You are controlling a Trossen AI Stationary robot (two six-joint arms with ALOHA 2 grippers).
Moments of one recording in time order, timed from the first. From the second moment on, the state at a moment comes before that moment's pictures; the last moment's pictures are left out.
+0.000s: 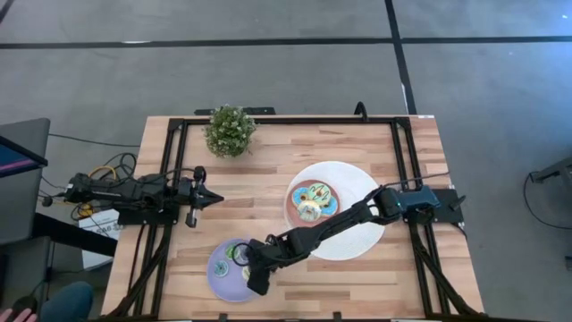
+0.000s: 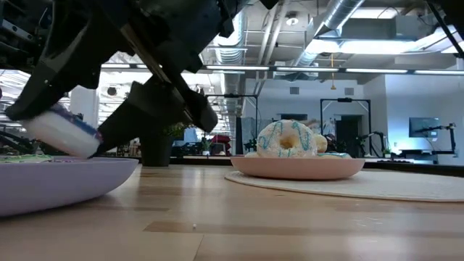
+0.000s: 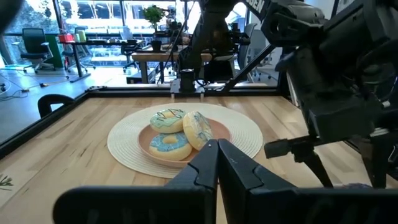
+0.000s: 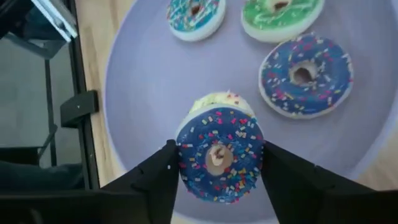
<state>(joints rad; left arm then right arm) -0.11 0.03 0.01 0.04 -0.06 -0.01 0.37 2.41 1.96 -0.43 -0.02 0.73</state>
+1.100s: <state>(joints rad) -0.11 0.03 0.01 0.04 -0.06 -0.01 0.31 2.40 2.31 -0.71 -0.10 0.59</state>
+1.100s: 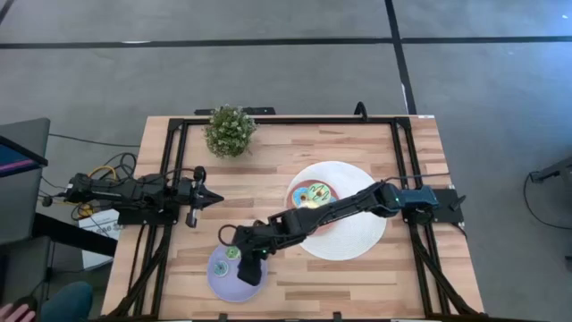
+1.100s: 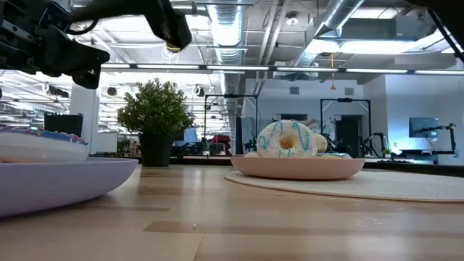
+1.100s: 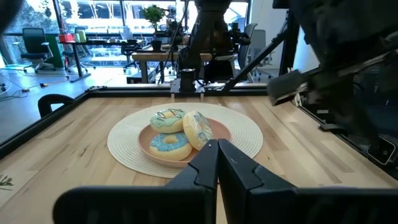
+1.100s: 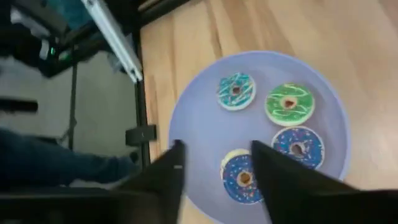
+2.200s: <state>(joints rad) -0.11 0.05 0.01 0.04 -0.06 -0.01 0.13 1.01 0.39 0.31 0.02 0.04</state>
